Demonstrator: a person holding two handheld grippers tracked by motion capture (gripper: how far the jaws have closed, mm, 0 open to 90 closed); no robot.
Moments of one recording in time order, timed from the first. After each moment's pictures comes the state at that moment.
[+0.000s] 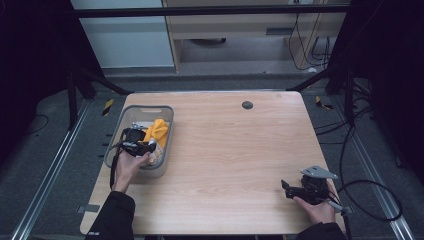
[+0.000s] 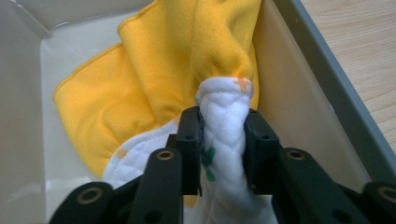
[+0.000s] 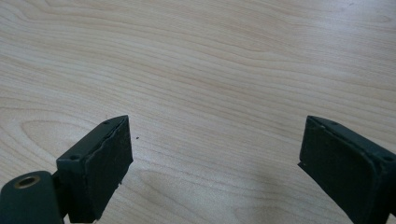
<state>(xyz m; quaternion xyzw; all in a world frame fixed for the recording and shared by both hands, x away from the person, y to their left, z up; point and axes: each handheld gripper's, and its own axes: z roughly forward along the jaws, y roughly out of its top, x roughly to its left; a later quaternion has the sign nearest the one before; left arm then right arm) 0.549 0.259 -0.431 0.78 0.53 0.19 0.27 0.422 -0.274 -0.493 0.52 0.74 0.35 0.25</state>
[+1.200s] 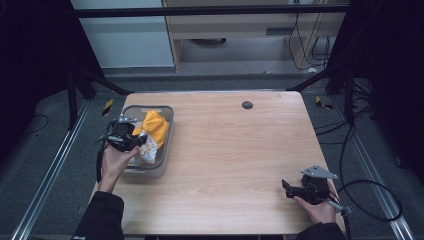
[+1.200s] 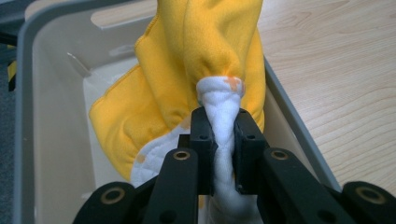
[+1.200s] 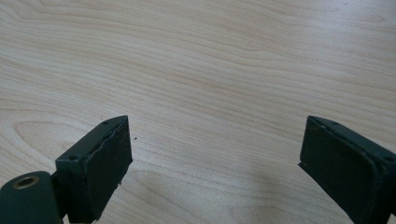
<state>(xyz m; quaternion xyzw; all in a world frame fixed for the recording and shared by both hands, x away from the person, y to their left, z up) 0.529 0.272 -0.373 0.78 0.50 0.21 0.30 0.422 -0.275 -0.493 0.52 0.74 0.34 0.26</state>
